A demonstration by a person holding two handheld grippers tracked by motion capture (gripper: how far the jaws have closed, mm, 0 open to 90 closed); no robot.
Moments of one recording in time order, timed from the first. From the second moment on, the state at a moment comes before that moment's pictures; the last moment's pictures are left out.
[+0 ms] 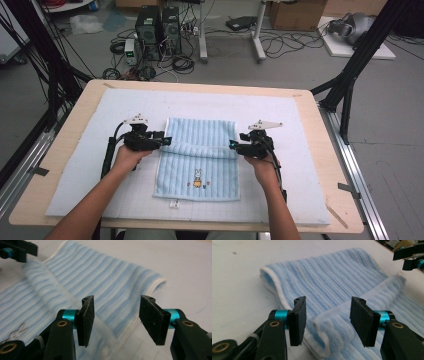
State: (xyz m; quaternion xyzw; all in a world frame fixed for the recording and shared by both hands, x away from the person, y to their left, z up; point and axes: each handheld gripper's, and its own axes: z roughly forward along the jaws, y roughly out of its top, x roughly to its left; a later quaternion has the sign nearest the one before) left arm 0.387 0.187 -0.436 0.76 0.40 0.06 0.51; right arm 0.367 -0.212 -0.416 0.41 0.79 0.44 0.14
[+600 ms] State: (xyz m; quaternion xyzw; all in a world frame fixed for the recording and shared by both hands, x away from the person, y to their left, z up) left arm 0.358 0.188 -0.439 0.77 0.36 0.07 0.53; right arm 0.347 -0.215 -0.438 0.39 0.80 0.45 0.08
